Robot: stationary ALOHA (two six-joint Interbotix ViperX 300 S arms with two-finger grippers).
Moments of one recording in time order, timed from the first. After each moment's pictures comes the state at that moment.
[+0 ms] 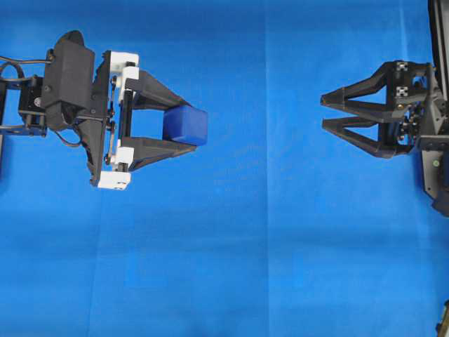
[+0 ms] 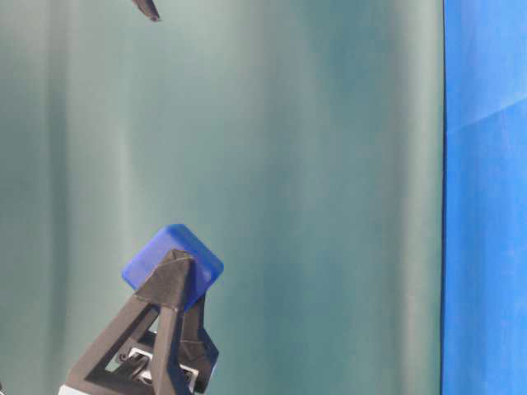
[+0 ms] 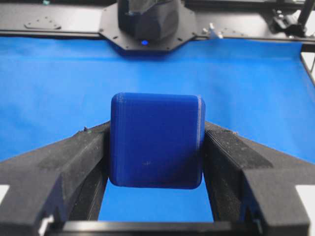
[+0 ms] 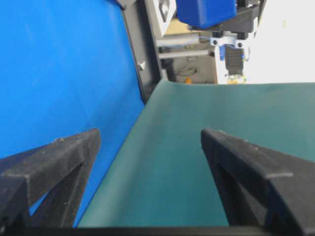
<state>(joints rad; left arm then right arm) -0.02 -0.36 0.73 0.02 -0.21 -0.05 0.00 -0.77 0.99 -1.23 0.02 0.02</state>
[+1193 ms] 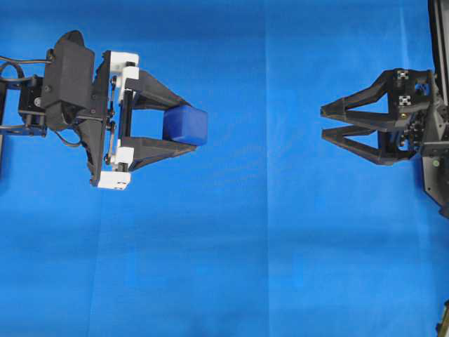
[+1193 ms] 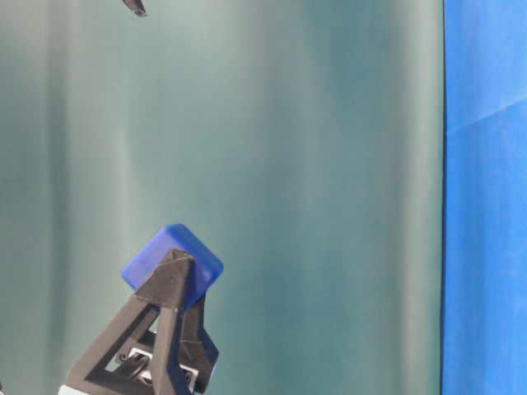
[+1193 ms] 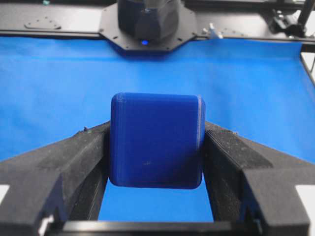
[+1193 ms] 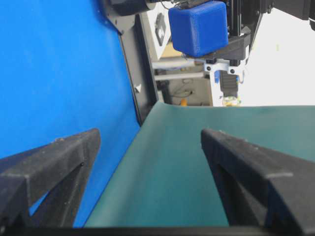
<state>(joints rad) -0.02 -0.36 0.73 0.02 -0.21 -0.05 0.01 -0.78 0.98 -1.23 -0.03 0.02</state>
